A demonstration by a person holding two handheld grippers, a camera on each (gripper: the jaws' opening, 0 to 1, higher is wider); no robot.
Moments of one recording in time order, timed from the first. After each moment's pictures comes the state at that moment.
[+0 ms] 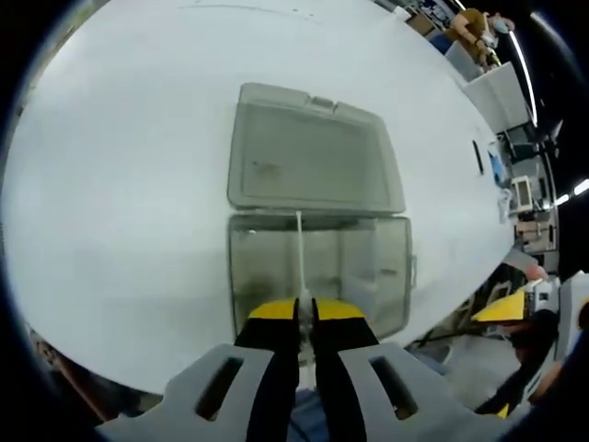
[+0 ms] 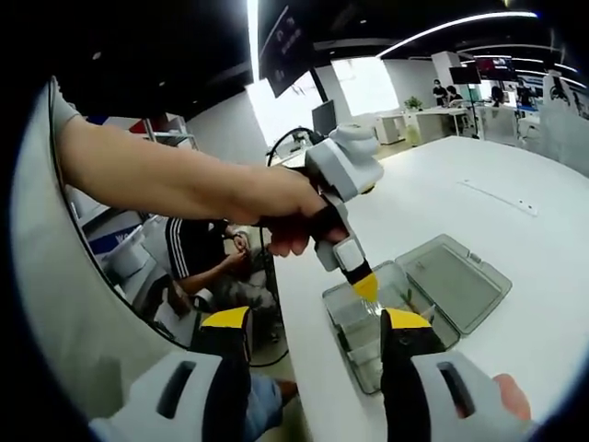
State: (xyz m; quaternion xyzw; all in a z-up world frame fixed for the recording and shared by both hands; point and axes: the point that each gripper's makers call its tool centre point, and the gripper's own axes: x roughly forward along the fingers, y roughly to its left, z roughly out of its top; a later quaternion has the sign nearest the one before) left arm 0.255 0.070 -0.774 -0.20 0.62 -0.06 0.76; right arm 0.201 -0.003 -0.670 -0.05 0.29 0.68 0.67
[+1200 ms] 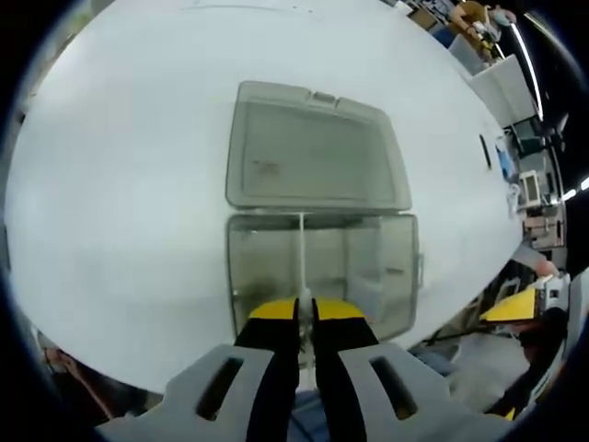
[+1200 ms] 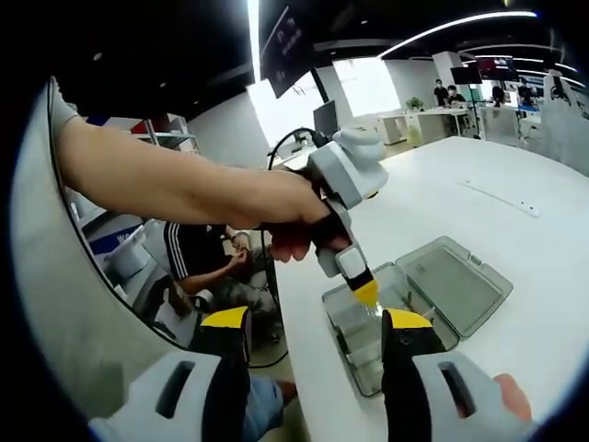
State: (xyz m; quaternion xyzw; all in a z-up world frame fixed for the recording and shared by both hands) left arm 0.255 0.068 -0.779 -0.17 0.63 -0.05 0.76; right arm 0.203 -0.003 -0.670 -0.05 0.29 0.68 0.67
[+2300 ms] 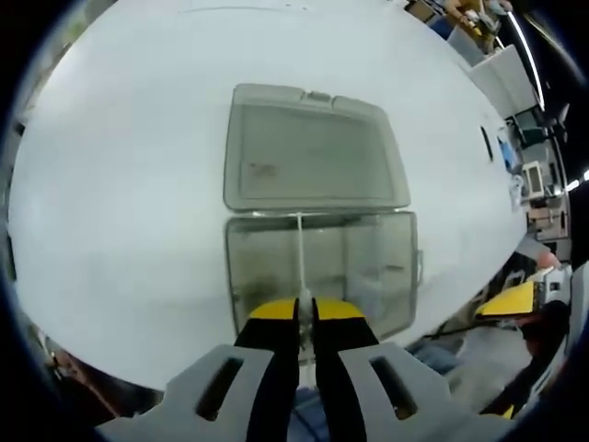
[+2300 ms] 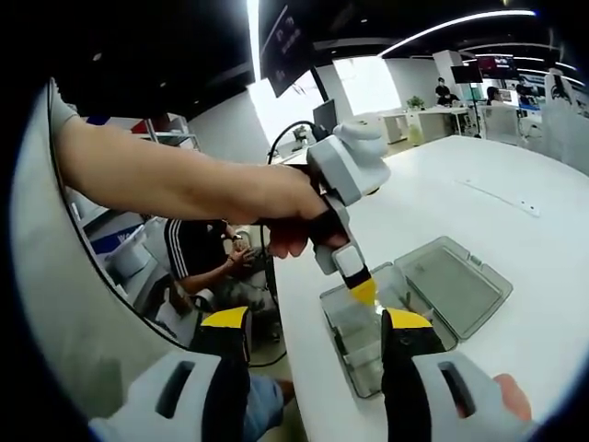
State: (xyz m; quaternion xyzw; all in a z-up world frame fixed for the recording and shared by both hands) left arm 0.256 0.066 -0.774 -0.16 0.64 -0.05 0.75; right arm 0.206 -0.001 -0.671 -0.05 0.29 0.68 0.67
